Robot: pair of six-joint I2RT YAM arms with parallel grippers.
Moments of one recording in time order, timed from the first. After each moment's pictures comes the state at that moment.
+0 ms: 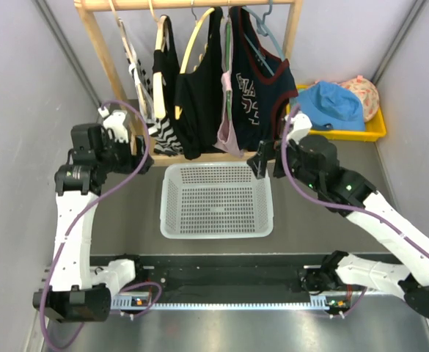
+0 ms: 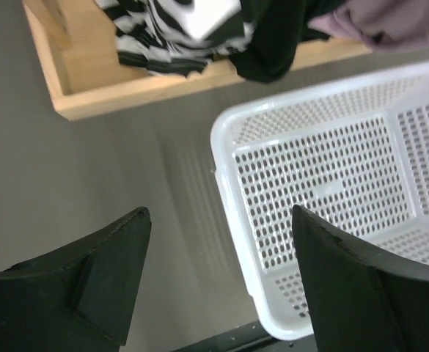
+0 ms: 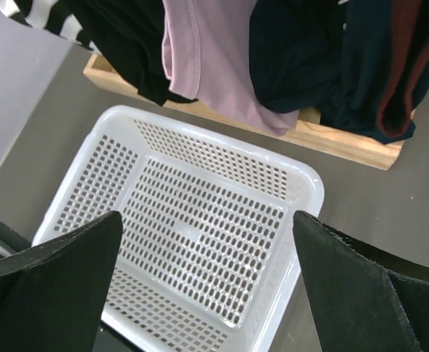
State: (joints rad) left arm 0.04 1.03 1.27 -0.88 0.36 0.03; right arm 0.75 1.00 1.13 -0.45 0.16 0.36
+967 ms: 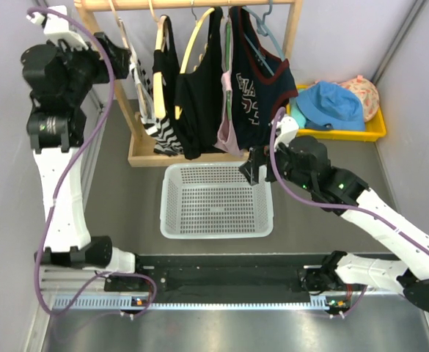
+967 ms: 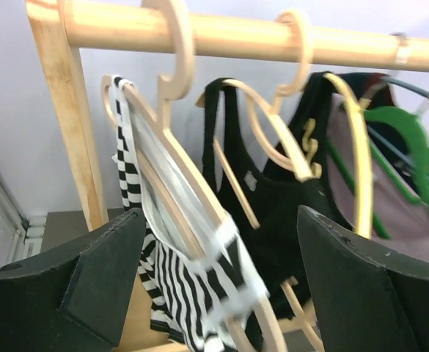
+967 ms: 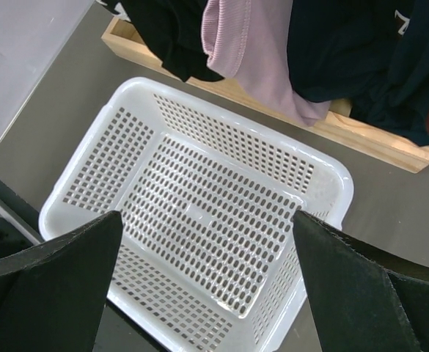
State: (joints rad) left arm 0.04 1.42 2.07 -0.57 0.25 -0.21; right arm 0.80 1.06 1.16 -0.48 0.11 0.33
